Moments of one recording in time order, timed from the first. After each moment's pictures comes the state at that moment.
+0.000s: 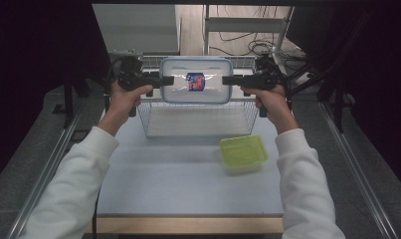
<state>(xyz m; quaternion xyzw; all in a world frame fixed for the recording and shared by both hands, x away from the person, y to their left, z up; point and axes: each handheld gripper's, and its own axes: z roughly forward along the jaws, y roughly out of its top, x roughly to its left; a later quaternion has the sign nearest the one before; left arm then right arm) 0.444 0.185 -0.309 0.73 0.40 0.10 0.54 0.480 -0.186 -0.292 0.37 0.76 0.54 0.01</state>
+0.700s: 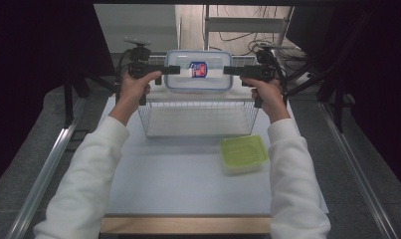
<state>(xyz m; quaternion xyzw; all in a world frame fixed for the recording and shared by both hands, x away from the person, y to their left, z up) 0.495 0.176 -0.313 0.71 0.46 0.05 0.54 0.523 -0.189 -0.302 0.44 0.71 0.55 -0.01</state>
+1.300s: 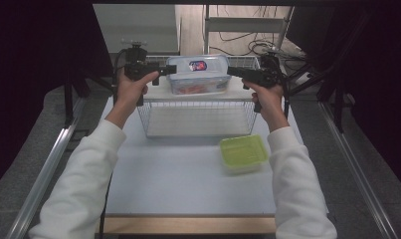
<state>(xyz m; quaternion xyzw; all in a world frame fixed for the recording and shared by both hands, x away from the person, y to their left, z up) 0.472 0.182 -0.308 0.70 0.46 0.13 0.53 0.500 -0.194 -0.305 0.45 0.68 0.57 0.07</state>
